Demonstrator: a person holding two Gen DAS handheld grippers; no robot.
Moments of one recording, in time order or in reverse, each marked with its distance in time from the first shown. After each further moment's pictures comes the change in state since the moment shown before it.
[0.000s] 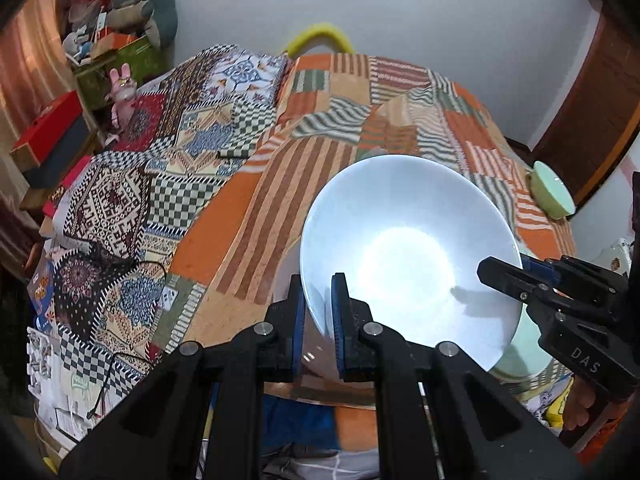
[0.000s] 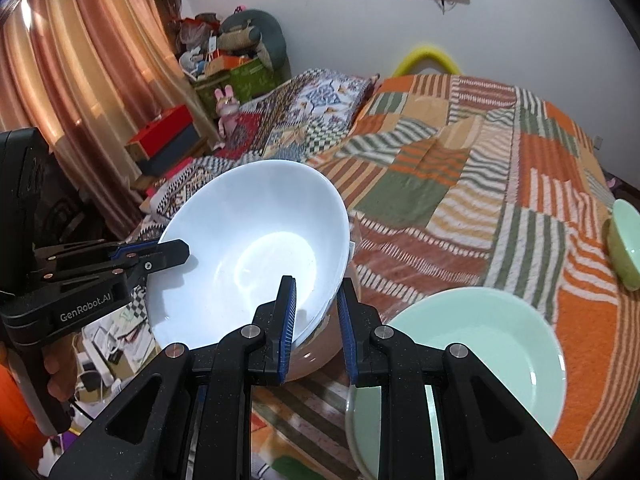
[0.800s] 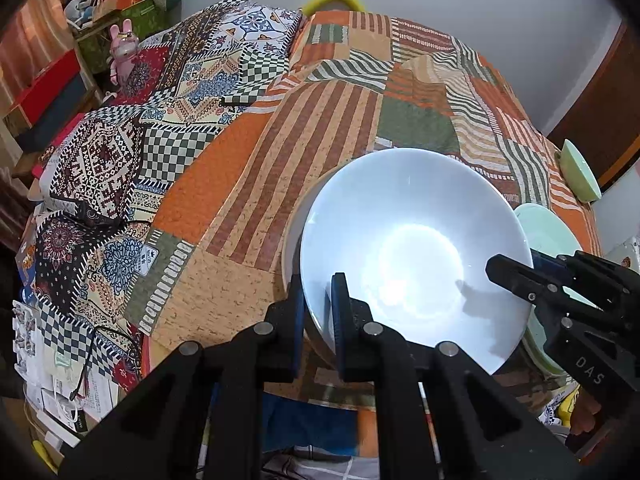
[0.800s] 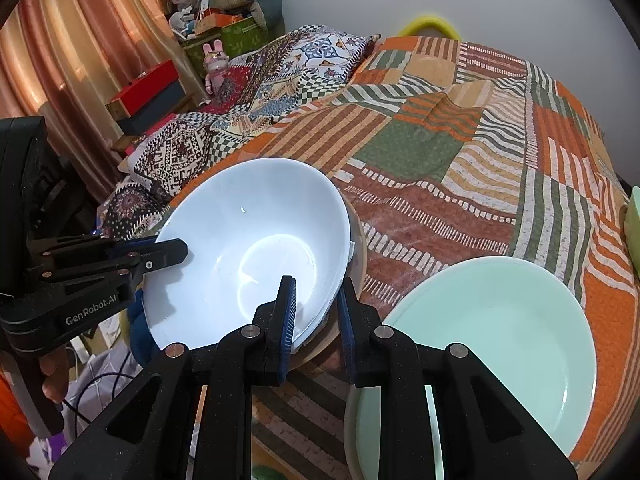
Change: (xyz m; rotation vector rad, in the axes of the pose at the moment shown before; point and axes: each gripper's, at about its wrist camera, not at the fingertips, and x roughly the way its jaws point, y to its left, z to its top) left arm 0.056 0.015 -0.024 -0.044 0.111 0.010; right arm 0.045 0.009 -0.019 -0.033 0.123 -0.054
